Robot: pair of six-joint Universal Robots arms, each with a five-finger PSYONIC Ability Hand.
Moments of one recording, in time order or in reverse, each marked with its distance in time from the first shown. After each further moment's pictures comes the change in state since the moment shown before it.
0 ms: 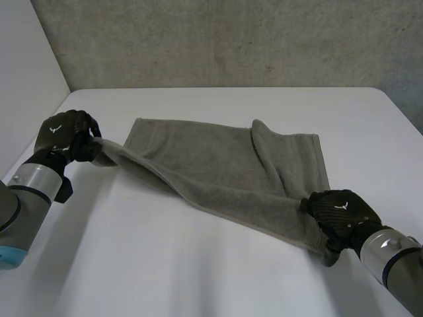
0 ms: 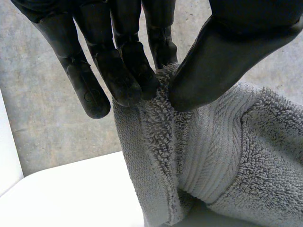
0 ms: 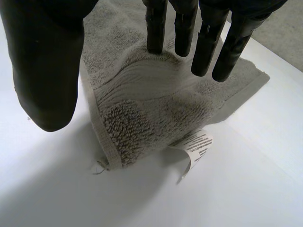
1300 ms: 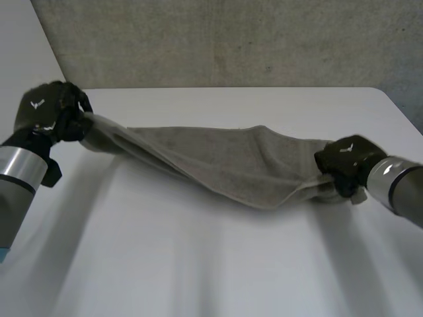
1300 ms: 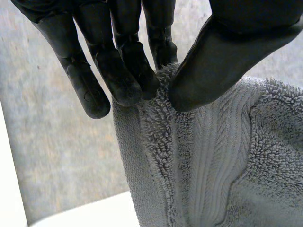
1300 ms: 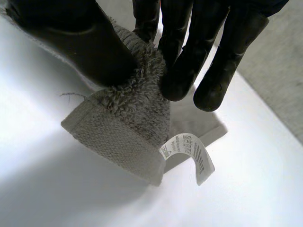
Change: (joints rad) left arm -0.011 0.187 -0.025 -0.040 0.000 -0.014; right arm -0.017 0.167 -0.497 0.304 0.008 -0.195; left_hand 0.000 0.000 0.000 0.000 0.000; right_hand 0.956 0.953 0.958 0.977 0.962
